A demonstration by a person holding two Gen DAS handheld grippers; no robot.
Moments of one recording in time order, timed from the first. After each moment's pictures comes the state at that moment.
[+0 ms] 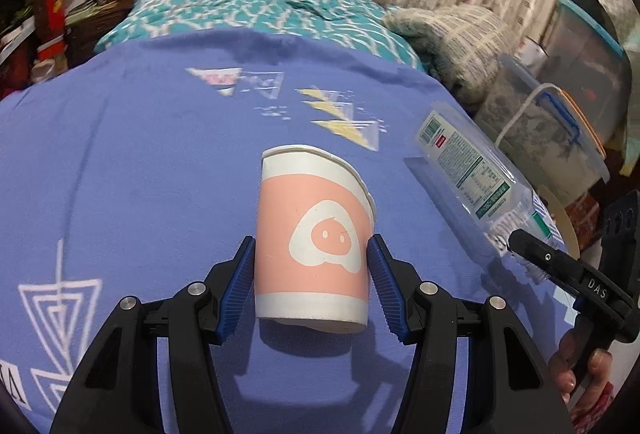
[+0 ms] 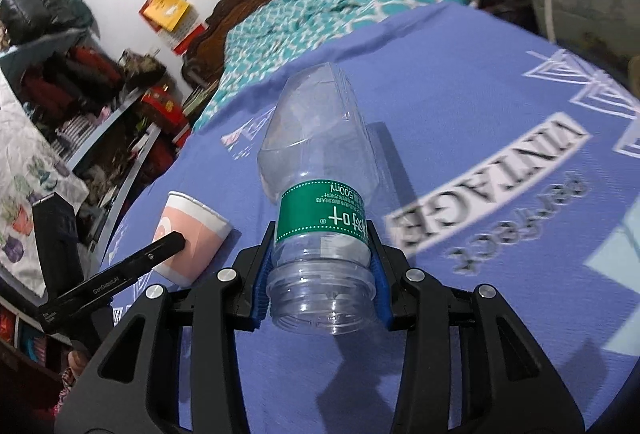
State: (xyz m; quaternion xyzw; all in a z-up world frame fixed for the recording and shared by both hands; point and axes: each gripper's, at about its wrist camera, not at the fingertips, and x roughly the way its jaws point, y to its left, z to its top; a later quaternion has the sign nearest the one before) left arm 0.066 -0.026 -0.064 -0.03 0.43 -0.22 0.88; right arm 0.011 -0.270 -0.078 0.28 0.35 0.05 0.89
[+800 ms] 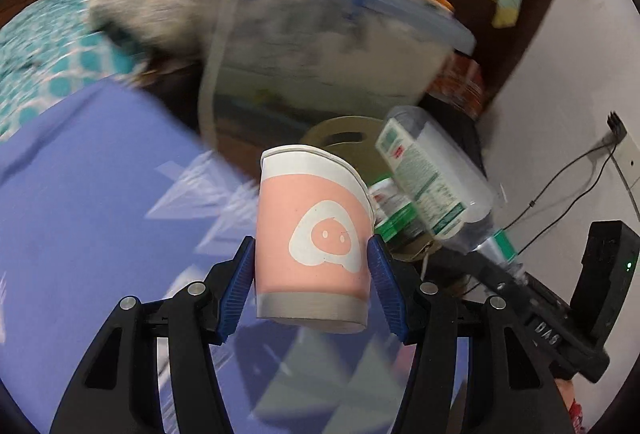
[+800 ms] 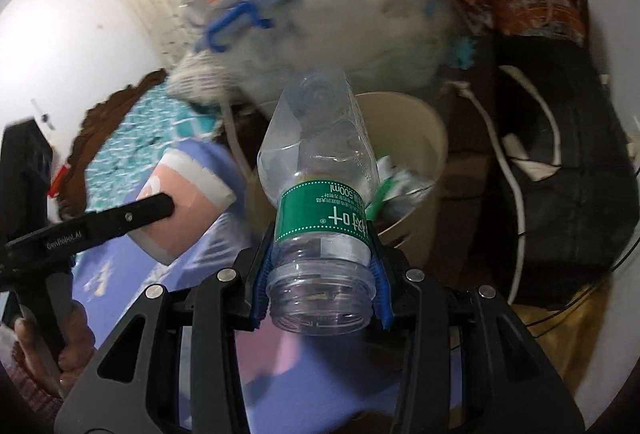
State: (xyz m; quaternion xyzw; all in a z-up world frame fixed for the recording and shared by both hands) left arm 0.019 -0.461 -0.039 0.15 0.43 -0.50 0.74; right arm -0.172 -0.568 -0.085 0.35 0.25 -0.26 0.86
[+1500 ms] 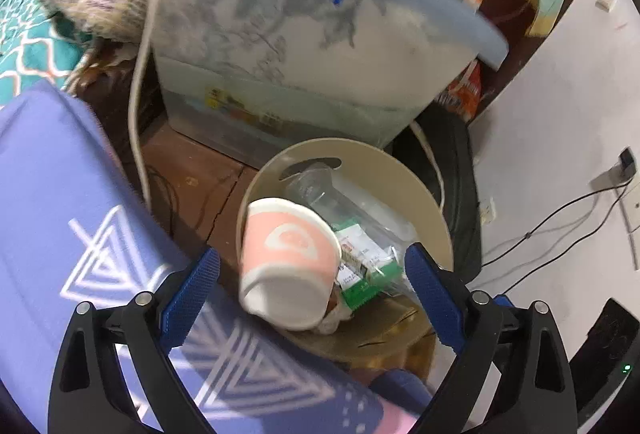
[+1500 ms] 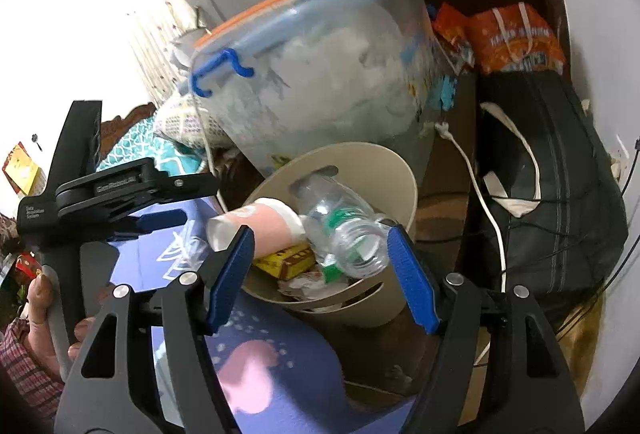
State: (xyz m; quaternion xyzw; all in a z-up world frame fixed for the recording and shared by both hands) left arm 0.059 -0.544 -0.060 0.12 0.47 -0.51 0.71; right arm -0.162 -0.564 -0.073 0.32 0.19 -0.32 0.87
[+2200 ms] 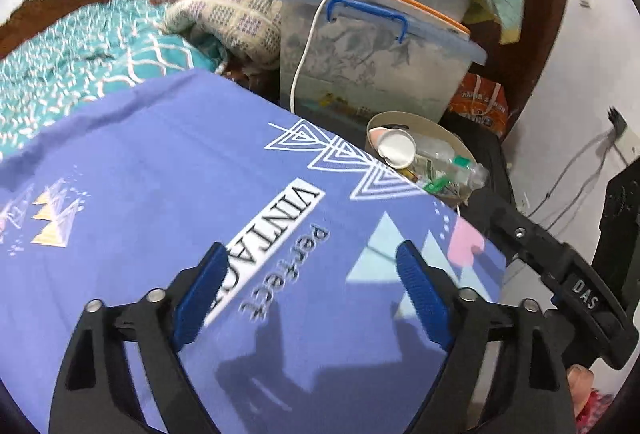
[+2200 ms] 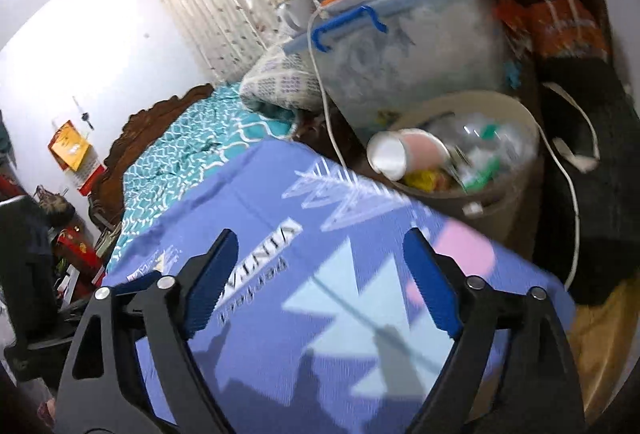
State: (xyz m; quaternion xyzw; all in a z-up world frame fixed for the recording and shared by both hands) left arm -0.009 -0.292 -0.025 0.12 0.37 -0.44 0.81; right arm -0.102 -0.390 -0.052 0.33 0.19 -0.23 0.90
